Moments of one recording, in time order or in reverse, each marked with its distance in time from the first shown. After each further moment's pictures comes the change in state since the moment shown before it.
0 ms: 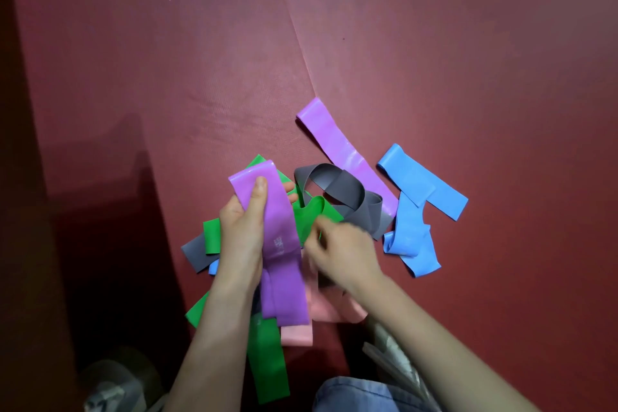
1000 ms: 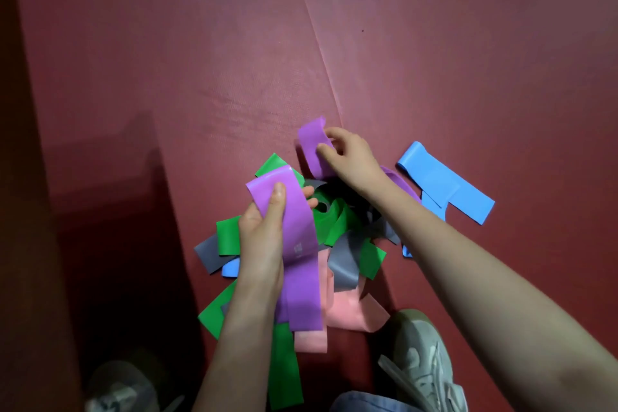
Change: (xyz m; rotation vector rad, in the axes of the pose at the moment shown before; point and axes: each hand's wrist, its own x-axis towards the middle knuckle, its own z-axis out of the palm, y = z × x) left_hand 0.001 -0.011 0.002 -0.057 0.020 -0.073; right_hand 0.124 0.010 -0.021 0.482 0.100 -0.053
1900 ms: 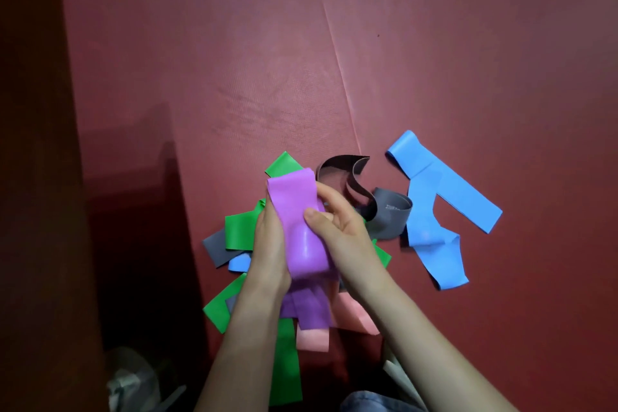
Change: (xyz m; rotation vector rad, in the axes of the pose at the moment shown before) left_hand 0.006 -0.002 -0.010 -0.034 0.024 -0.207; right_hand -0.115 -0.046 0.030 0.904 -0.168 0.134
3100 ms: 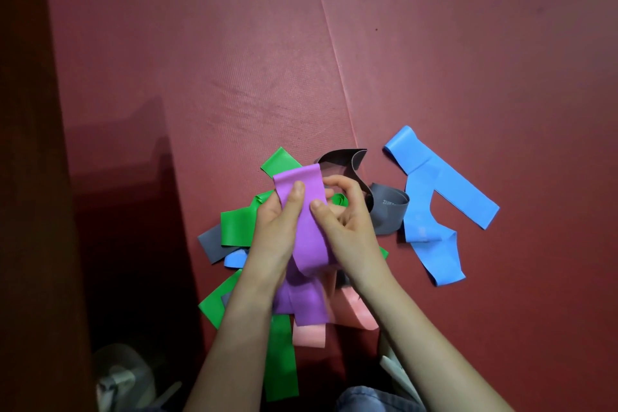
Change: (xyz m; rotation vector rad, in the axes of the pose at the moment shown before) left_hand -0.004 -0.003 0.003 0.121 -0.186 0.170; right_hand 0.000 0.004 -0.012 -0.081 0.115 -0.077
